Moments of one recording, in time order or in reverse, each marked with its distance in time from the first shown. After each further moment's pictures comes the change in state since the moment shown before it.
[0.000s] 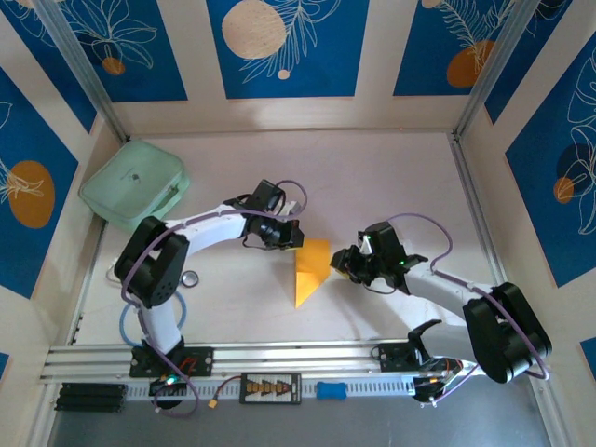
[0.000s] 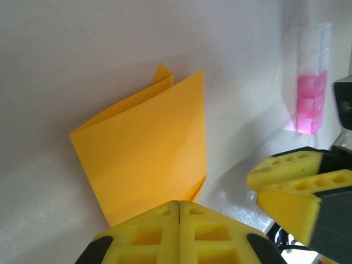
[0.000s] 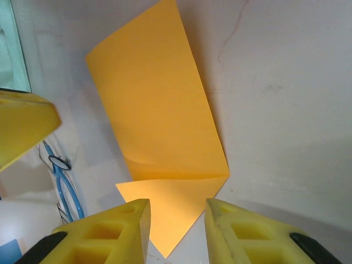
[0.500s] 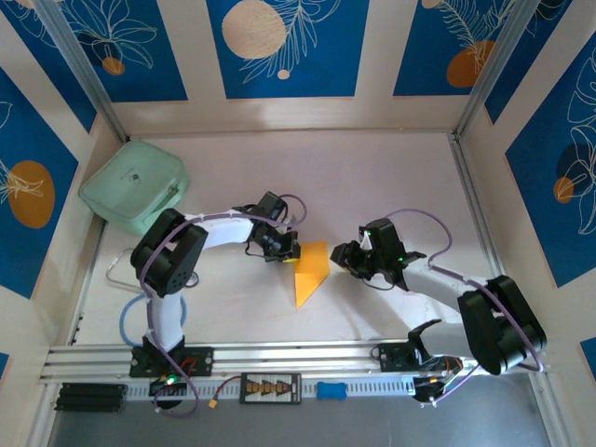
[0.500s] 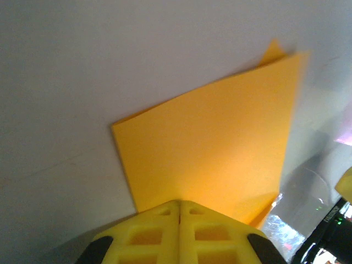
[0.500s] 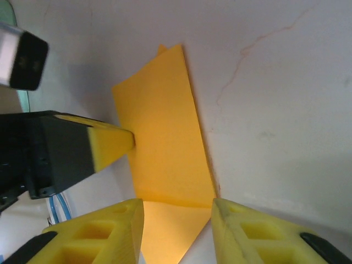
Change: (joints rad) left arm 0.001 0.113 -0.043 0.037 -0.014 -0.062; right arm -0.018 0.067 0.017 0.066 0.023 -0.044
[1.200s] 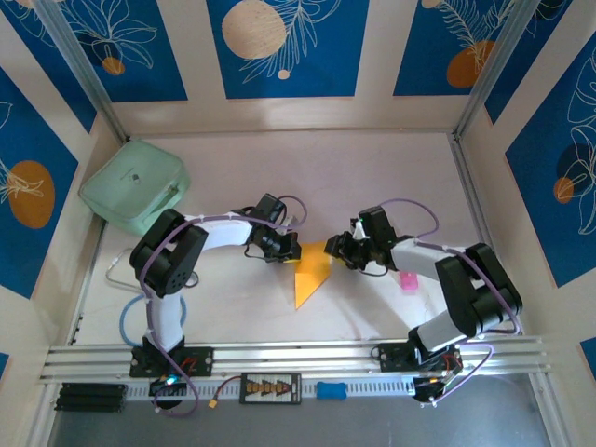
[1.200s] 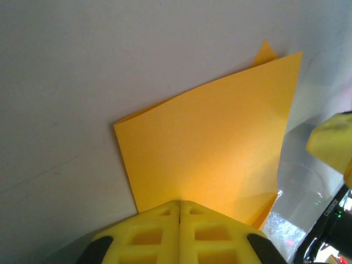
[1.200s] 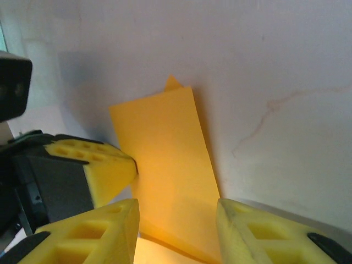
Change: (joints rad) left arm 0.000 -0.006 -0.032 0.058 0.016 0.026; right arm -0.041 0.222 0.156 -0.022 -0.077 -0.070
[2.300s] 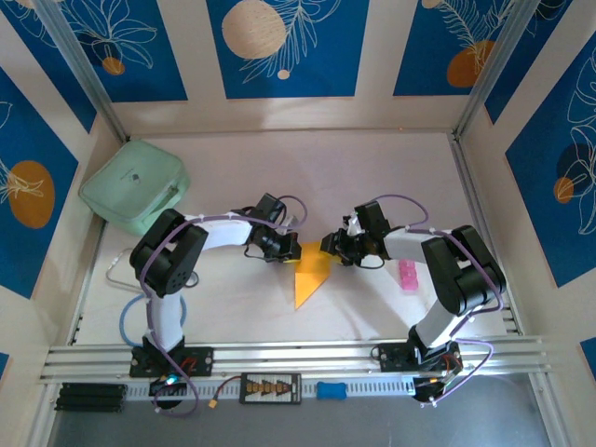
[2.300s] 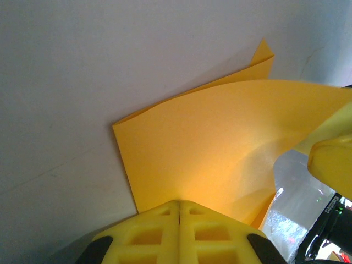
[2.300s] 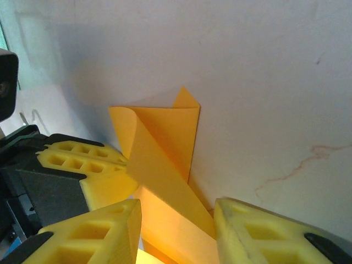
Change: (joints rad) left arm 0.003 0.001 -0.001 0.002 0.009 0.018; right arm -0.012 0.134 0.084 -0.019 -0.111 -0.074
